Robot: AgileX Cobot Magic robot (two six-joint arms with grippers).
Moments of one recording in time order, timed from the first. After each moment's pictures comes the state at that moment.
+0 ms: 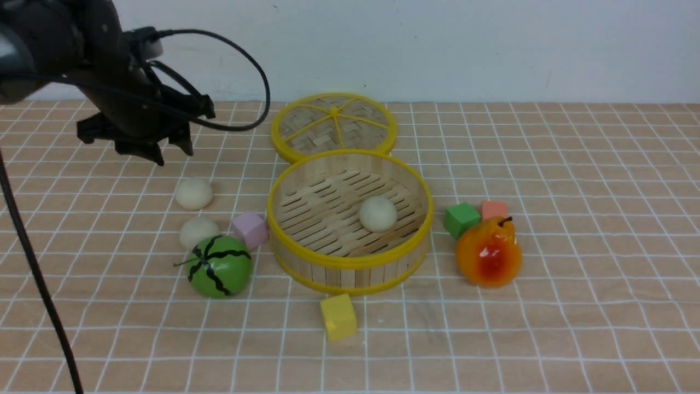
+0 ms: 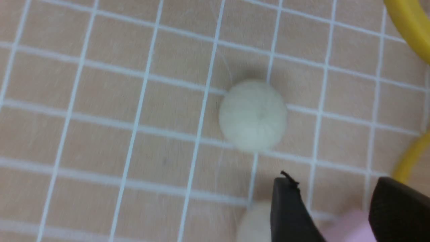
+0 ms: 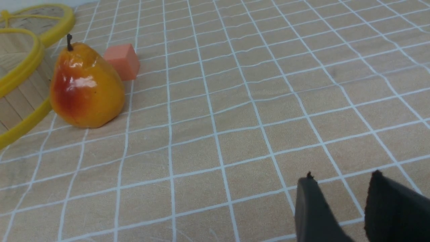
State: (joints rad) right arm 0.00 -0.01 0.02 -0.22 0.40 0.42; left arm -0.10 2.03 -1.78 0.00 0.79 -0.31
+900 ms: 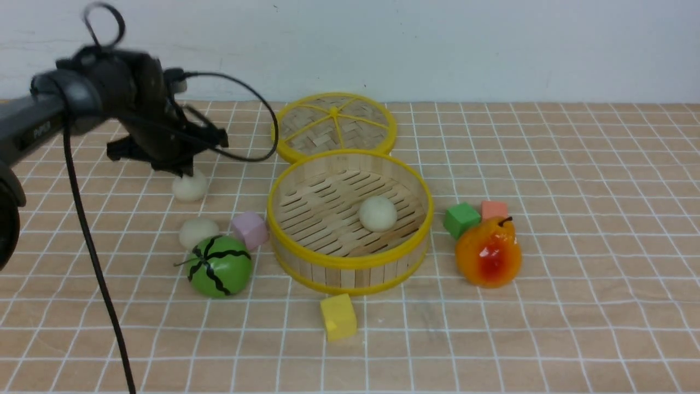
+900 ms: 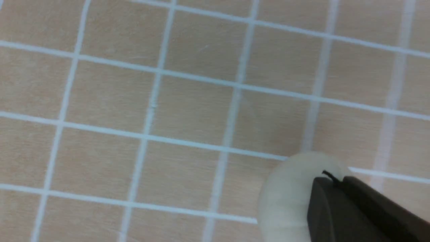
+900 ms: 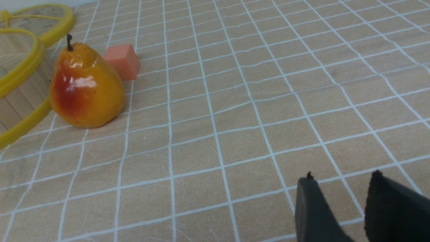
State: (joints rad) right arm 0.00 -0.01 0.02 -0.22 0.40 0.42; left arm -0.10 2.24 -2.02 0.00 0.84 -0.26
